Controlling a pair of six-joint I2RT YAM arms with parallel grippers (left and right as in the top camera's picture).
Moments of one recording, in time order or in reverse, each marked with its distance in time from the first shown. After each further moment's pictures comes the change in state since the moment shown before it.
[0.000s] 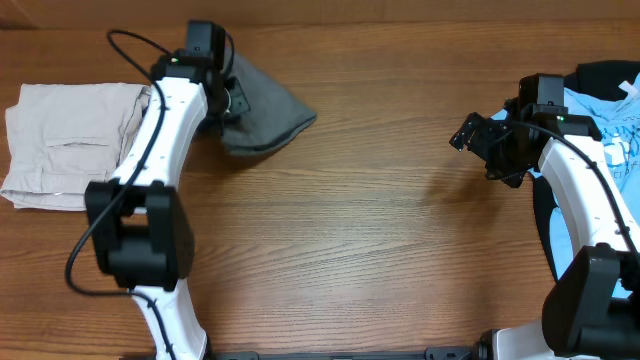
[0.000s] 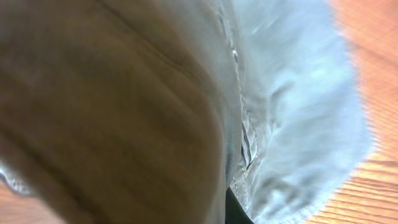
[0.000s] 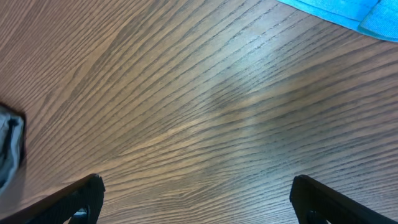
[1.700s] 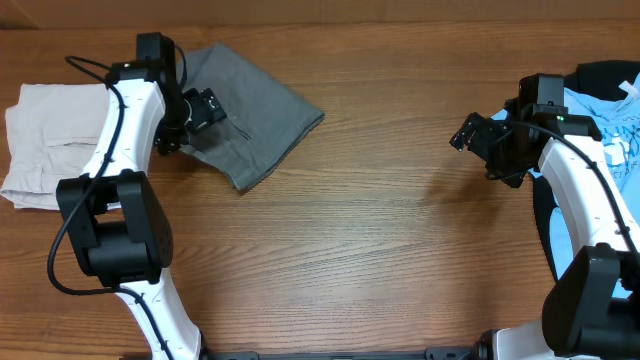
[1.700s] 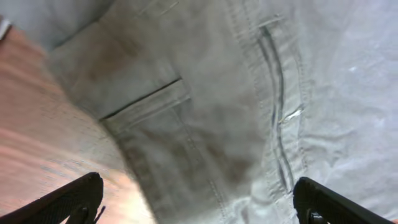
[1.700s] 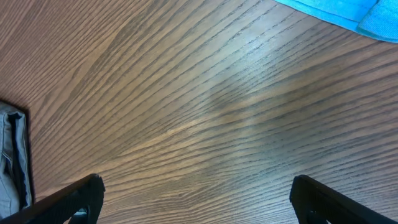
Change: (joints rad) left arm 0.178 0.012 -0.017 -0.060 0.082 0.024; right arm 0.000 0.000 0.000 0.000 0.003 0.001
